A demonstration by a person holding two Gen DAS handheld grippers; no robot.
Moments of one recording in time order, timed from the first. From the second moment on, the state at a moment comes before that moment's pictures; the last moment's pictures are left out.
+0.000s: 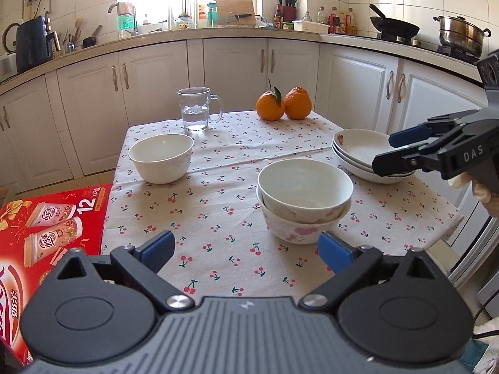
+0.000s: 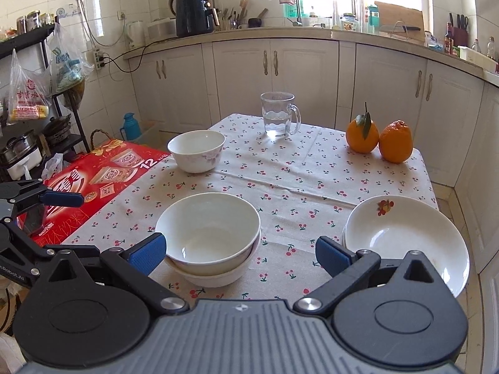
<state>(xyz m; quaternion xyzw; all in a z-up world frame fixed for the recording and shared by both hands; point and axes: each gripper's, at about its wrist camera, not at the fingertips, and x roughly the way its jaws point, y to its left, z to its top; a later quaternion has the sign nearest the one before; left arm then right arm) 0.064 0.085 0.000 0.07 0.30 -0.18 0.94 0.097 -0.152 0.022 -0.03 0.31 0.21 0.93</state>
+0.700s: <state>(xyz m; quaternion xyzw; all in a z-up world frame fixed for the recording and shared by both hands) 0.122 0.087 -0.006 0.09 0.29 -0.15 0.94 0.161 -0.097 0.037 -0.11 0.33 0.28 0.90</state>
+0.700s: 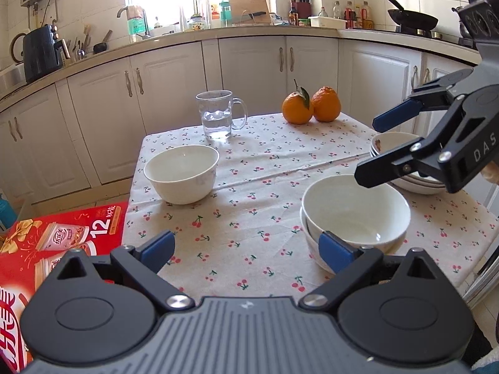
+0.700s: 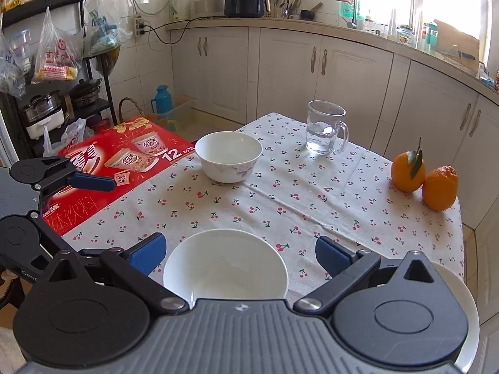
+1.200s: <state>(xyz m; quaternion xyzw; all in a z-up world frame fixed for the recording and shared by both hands) 0.209 0.107 -0.027 0.09 0.26 -0.10 0.96 0.265 -0.047 0.039 -0.14 0.34 0.32 0.87</state>
